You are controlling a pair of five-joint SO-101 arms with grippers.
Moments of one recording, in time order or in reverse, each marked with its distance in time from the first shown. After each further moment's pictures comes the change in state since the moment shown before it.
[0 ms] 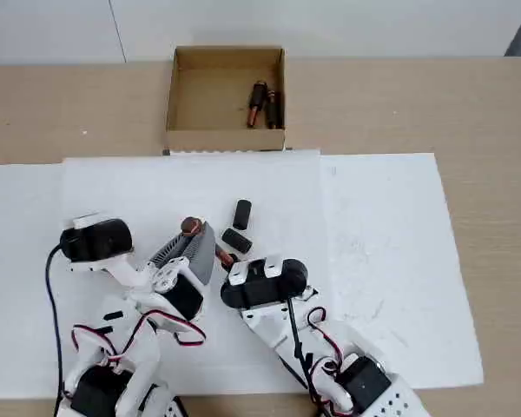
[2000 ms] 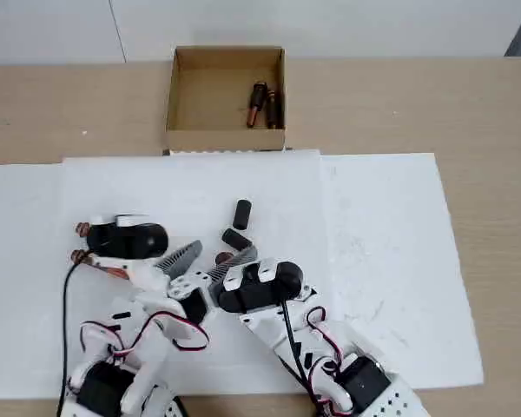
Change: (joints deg) left arm -0.4 0.0 1.7 6.9 -13.7; right arm -0.1 0.1 0.0 0.0 3.0
